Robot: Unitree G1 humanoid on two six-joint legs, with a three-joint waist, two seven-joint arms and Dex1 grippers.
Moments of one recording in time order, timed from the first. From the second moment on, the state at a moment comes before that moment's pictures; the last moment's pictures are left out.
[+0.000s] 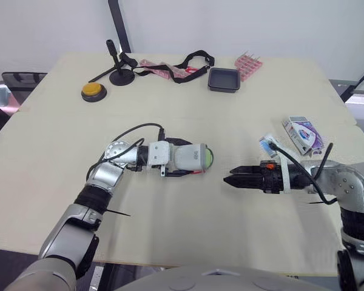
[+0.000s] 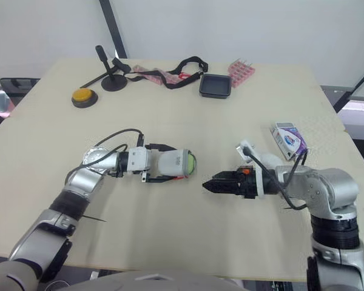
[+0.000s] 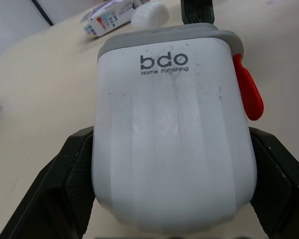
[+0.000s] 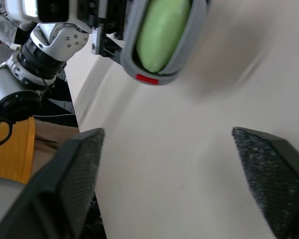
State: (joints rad) left arm -0.50 0.37 -0.28 0.38 -0.12 -0.47 -1.18; right arm -0.32 -0.50 -0.23 -0.36 0.81 1.60 0.84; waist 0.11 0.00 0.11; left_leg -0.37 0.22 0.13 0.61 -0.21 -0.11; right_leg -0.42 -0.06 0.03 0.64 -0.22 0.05
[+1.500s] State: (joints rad) left arm -0.44 0.34 -0.30 0.30 -0.11 -0.49 -1.11; right arm -0.46 -0.26 -0.22 -0.20 0.99 1.61 0.49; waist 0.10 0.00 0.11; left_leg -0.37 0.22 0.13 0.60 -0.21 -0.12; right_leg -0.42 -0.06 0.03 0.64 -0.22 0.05
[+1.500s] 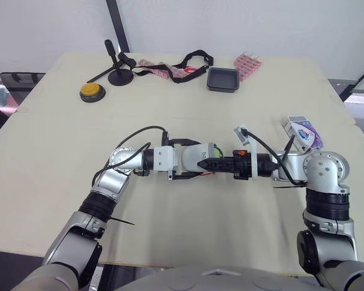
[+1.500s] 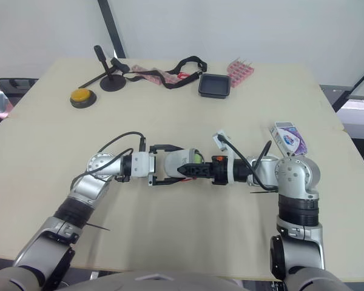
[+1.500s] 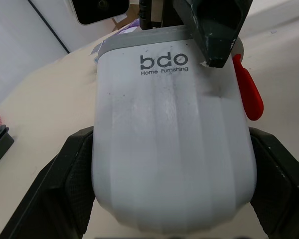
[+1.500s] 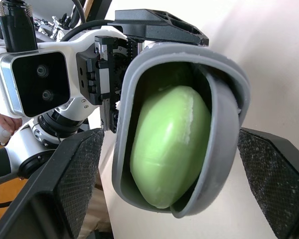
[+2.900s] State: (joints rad) left arm -0.47 0.34 -0.30 0.30 -0.12 -0.45 -1.14; right arm -0.46 -0.28 -0.20 -0.17 1.02 1.61 0.50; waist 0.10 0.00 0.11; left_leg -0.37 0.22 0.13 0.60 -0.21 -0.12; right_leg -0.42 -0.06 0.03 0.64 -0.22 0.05
